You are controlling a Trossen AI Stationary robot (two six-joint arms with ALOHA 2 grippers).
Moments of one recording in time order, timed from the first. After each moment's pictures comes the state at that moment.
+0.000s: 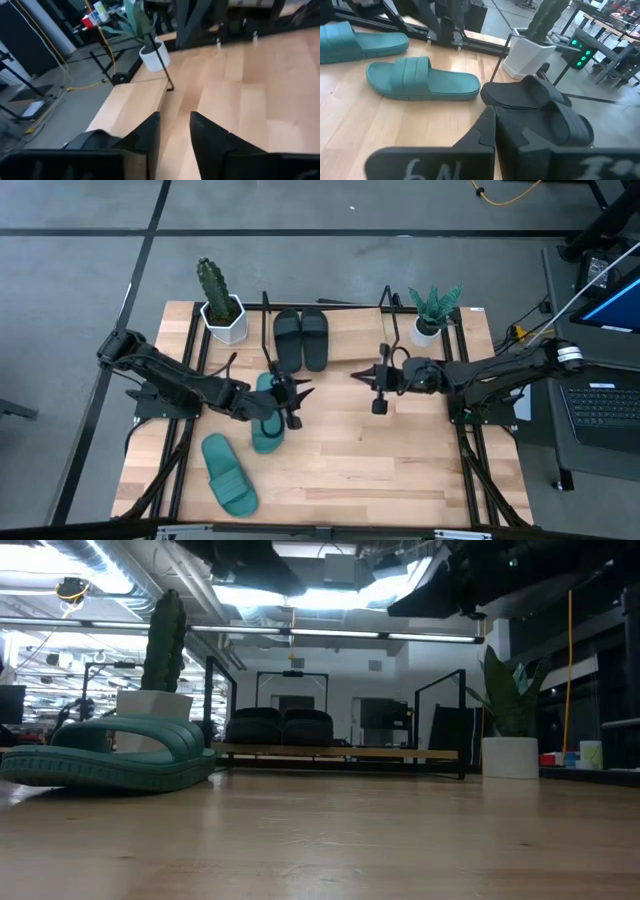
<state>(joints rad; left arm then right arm) -0.31 1.40 0.88 0.08 -0.81 0.06 0.08 1.16 0.61 0.27 0.27 -0.21</state>
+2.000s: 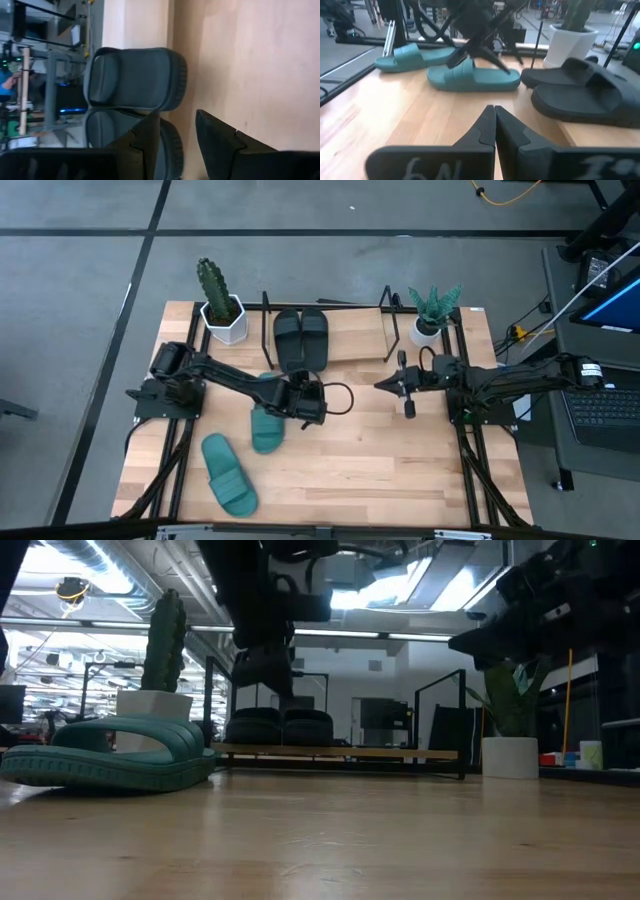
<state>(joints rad) -0.18 1.85 1.34 -0.80 -0.85 -0.10 -0.11 0.88 0.17 0.55 -0.17 -0.08</state>
